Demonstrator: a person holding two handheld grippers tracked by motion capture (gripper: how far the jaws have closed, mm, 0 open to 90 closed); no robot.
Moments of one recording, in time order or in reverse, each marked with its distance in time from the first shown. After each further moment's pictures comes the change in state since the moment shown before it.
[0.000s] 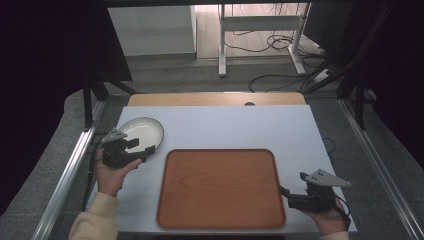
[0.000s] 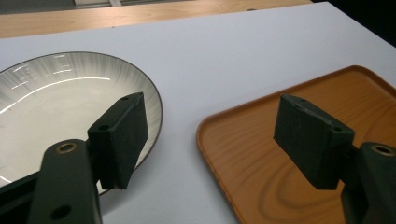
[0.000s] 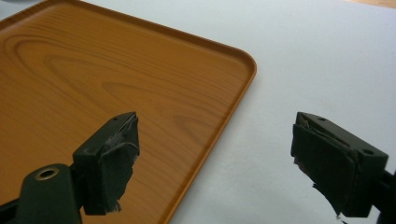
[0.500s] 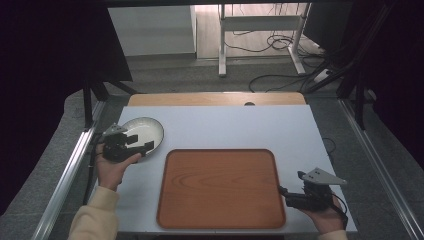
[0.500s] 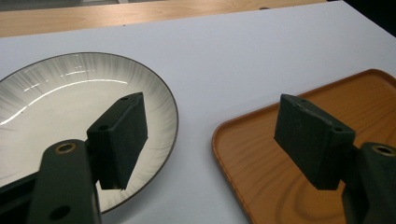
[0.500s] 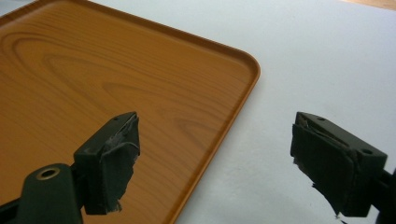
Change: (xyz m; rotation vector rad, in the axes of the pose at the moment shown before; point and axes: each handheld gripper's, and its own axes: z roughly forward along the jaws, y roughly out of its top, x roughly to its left) left arm 0.014 0.008 0.010 0.018 0.020 -0.017; right arm 0.003 0.003 0.005 0.008 0.000 -0.010
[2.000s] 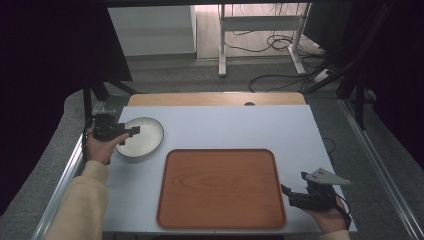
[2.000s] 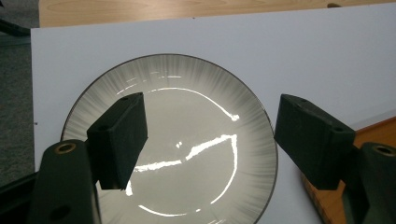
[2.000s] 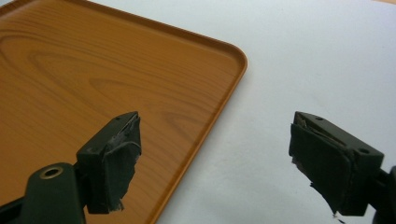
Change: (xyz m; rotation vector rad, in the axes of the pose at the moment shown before) left arm 0.080 0.027 0.026 0.090 0.069 -0.080; right arm -0.008 -0.004 -0.002 0.012 -0.024 0.015
